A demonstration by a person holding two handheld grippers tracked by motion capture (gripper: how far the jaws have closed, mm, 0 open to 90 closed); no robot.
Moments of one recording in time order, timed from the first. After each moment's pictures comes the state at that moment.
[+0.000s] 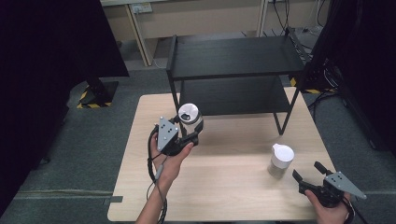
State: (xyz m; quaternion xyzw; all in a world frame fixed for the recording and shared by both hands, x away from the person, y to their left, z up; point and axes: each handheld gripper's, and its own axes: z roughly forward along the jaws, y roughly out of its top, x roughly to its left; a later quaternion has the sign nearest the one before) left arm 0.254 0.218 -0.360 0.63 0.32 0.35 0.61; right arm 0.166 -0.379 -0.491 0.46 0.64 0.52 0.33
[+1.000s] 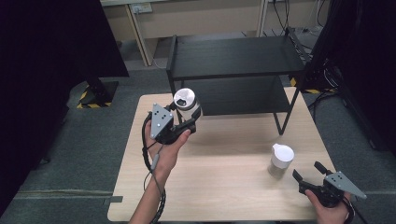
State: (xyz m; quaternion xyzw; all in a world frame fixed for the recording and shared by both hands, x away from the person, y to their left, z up) left arm 0.259 0.218 -0.322 0.61 0.32 0.36 0.62; right arm 0.167 -0.379 -0.490 0.46 0.64 0.52 0.33
